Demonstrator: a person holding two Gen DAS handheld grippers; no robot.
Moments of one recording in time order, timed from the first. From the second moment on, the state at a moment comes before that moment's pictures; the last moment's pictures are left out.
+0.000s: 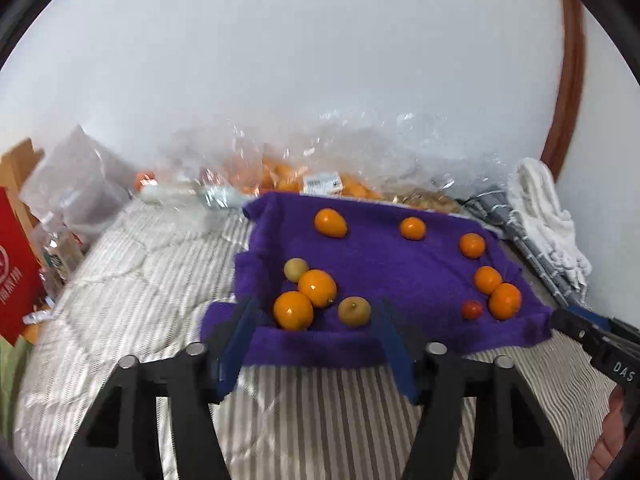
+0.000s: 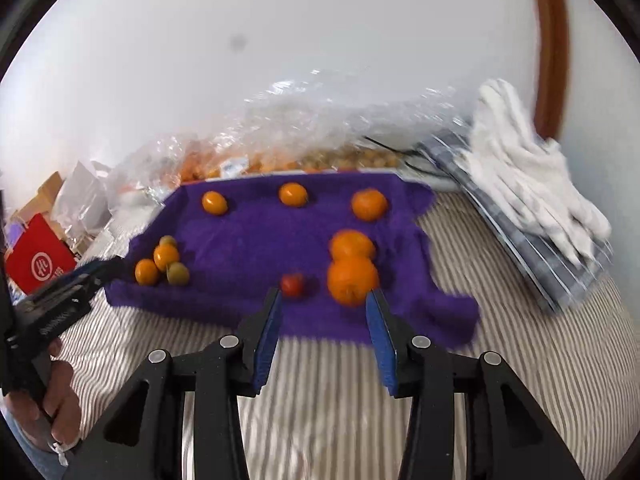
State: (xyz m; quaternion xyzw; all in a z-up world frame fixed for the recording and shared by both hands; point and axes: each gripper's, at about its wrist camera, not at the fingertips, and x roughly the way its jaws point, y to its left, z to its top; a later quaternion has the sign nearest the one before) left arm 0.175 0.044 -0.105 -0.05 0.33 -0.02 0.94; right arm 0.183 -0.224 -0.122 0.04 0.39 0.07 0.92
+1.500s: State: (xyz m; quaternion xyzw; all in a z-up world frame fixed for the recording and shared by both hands) left arm 0.009 -0.022 -0.018 0.01 0.24 0.01 0.97; right arm 0.000 -0.269 -0.040 0.02 0.29 0.00 0.96
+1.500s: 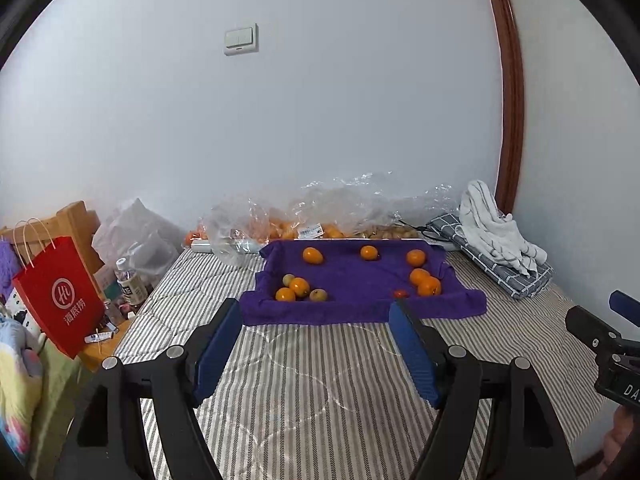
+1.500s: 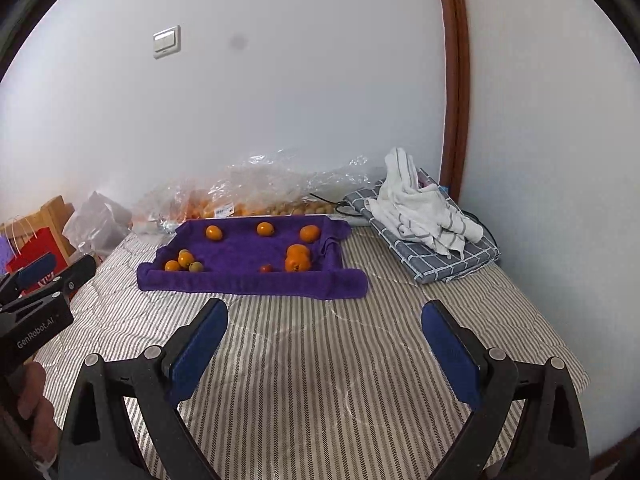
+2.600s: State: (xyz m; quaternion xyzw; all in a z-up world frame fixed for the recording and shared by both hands) left arm 0.008 -0.021 -0.019 0.00 0.25 0.01 0.97; right arm -0.003 -0.268 -0.041 0.03 0.28 0.00 0.96
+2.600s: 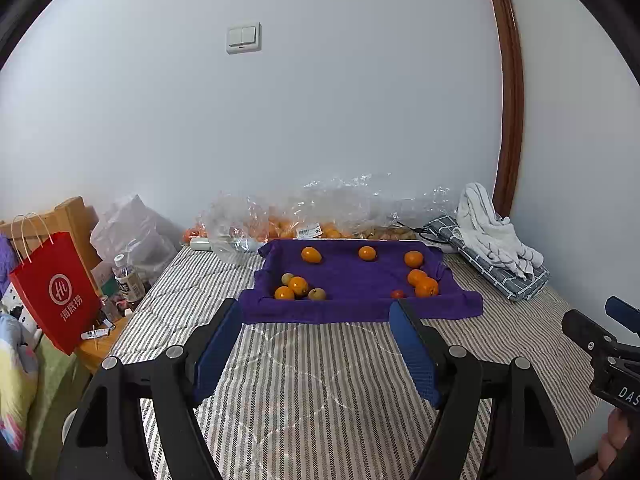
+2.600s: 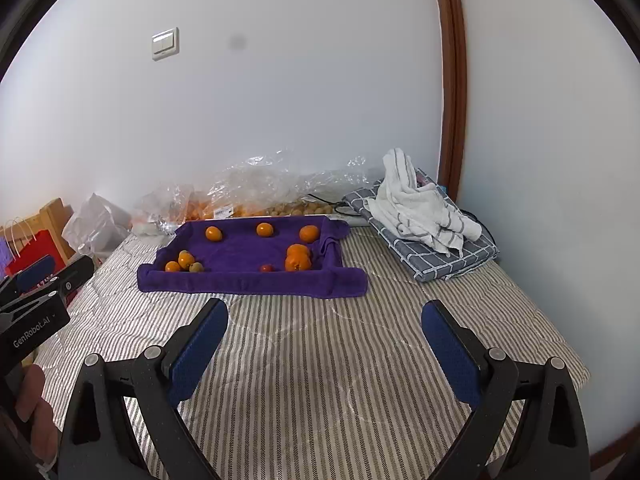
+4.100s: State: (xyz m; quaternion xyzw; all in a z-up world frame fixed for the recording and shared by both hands) left arm 0.009 -0.019 -0.011 0.00 0.24 0.01 0.97; right arm -0.002 -0.267 -0.037 0.02 0.28 0.00 0.96
